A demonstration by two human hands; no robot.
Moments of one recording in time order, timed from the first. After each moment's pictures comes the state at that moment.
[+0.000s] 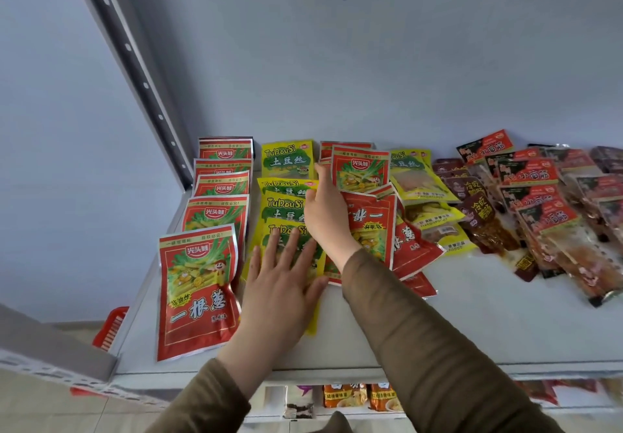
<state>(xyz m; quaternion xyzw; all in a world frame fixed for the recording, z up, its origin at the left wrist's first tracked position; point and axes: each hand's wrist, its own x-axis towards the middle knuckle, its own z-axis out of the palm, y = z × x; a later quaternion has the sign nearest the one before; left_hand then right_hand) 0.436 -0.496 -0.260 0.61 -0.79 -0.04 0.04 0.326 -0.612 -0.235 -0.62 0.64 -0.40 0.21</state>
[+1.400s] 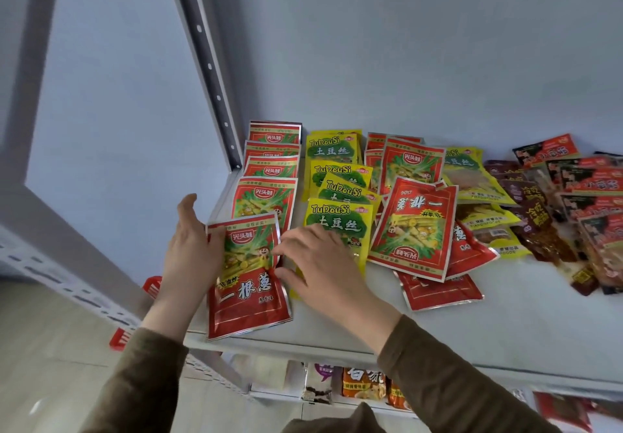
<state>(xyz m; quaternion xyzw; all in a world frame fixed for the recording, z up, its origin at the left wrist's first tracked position) 0.591 -0.504 -0.241 0.76 -0.52 -0.16 0.35 0.373 -0.504 -0.246 -0.88 0.43 -0.21 0.08</state>
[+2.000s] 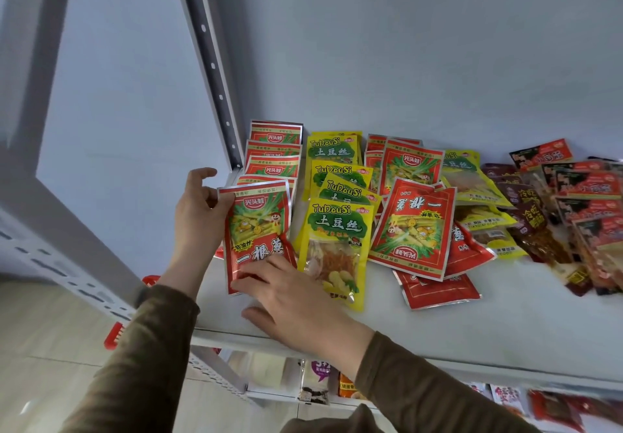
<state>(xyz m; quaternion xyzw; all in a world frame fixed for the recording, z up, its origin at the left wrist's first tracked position) 0.586 -0.546 -0.227 0.70 -0.49 -0.20 0.47 0.405 -0.472 -0.253 -0.92 0.32 -0.18 0.12</state>
